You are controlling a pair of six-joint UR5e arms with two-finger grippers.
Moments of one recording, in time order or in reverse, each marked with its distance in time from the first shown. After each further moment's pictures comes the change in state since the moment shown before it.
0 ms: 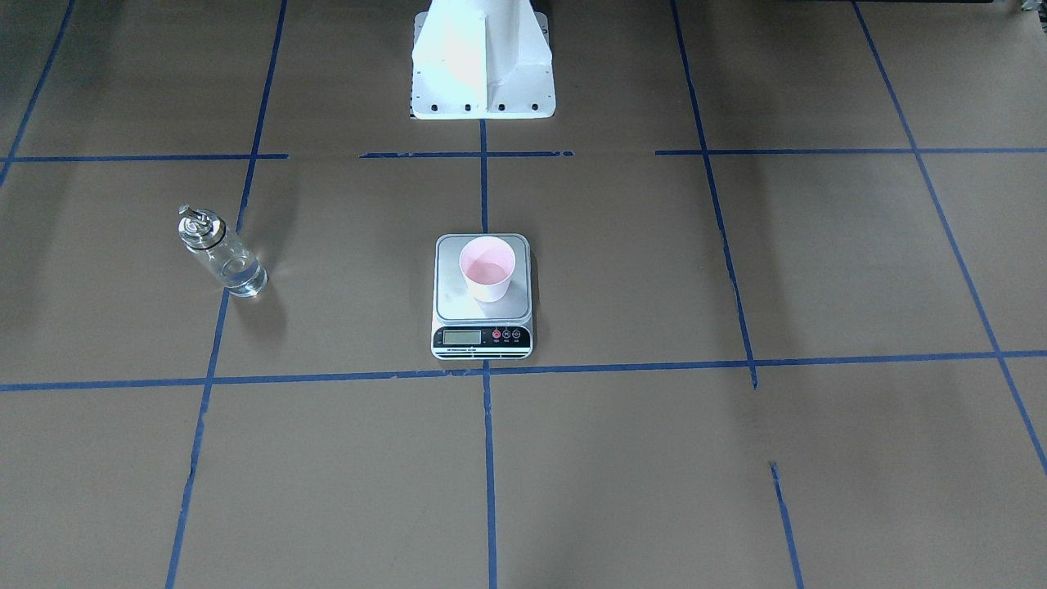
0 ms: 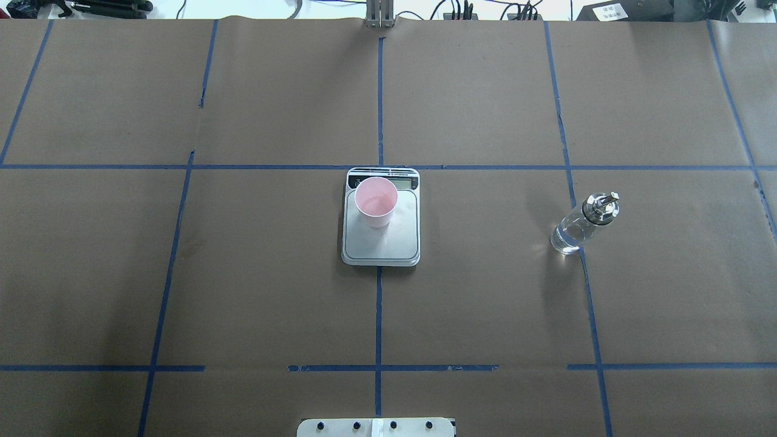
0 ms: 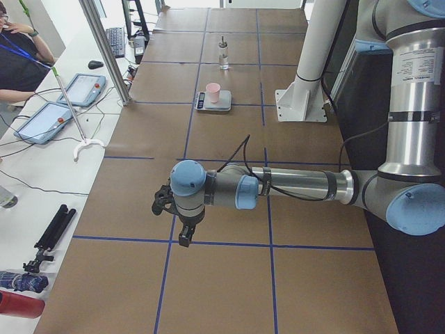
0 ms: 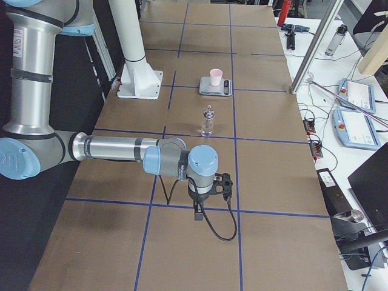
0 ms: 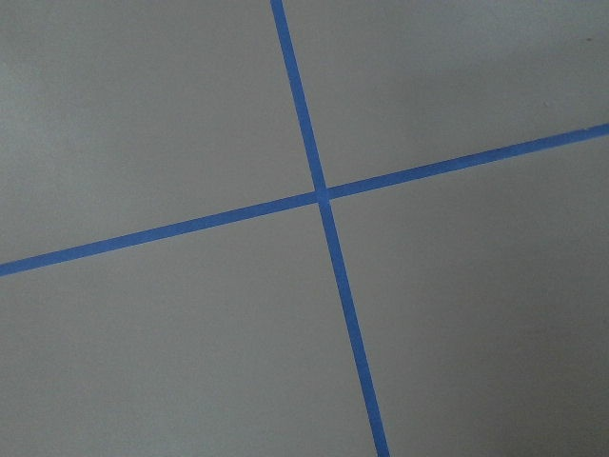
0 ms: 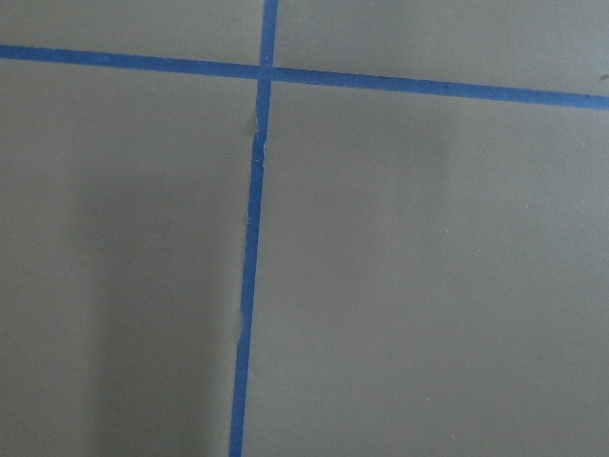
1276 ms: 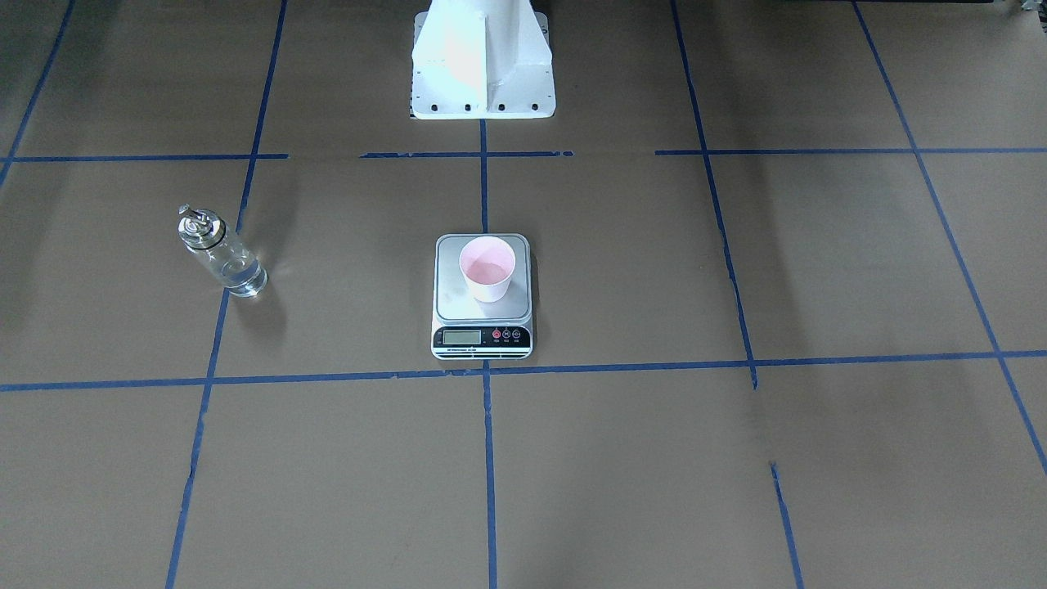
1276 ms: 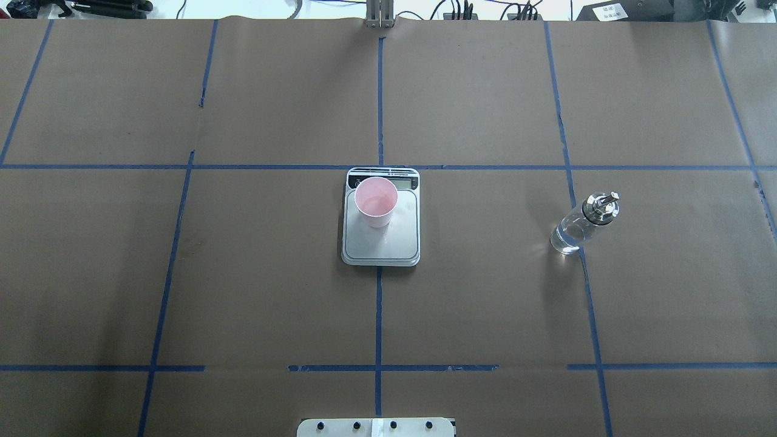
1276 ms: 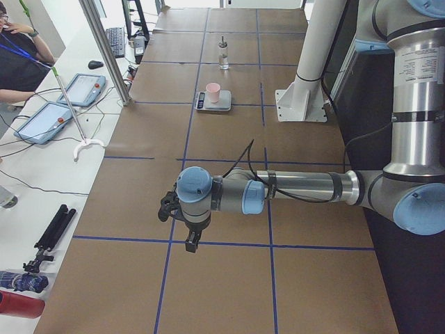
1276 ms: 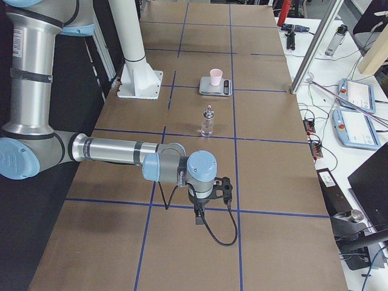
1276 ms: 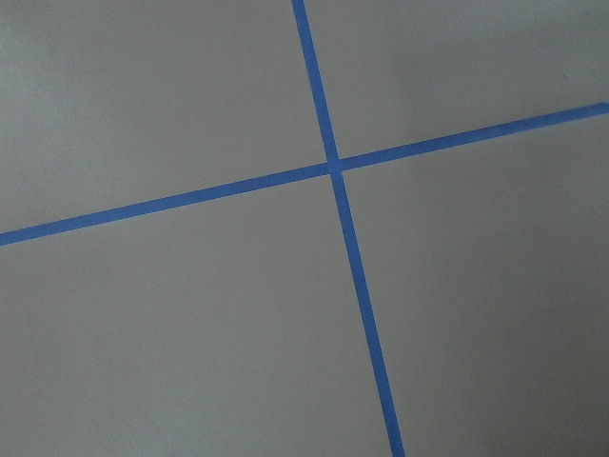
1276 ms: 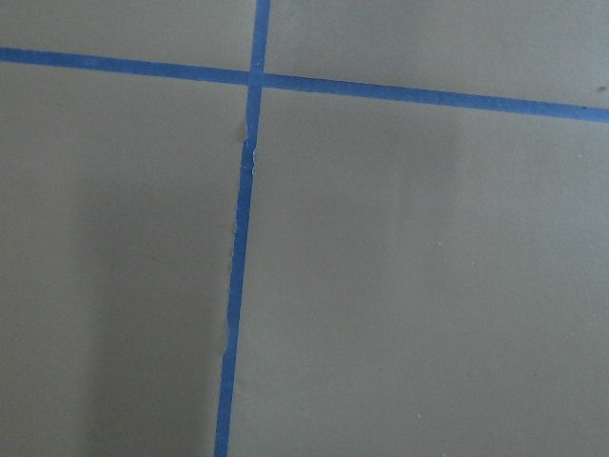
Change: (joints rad) left arm 0.000 0.035 0.000 -0.008 0.004 0.002; right arm 0.000 -0.002 -0.026 0.047 0.002 0.003
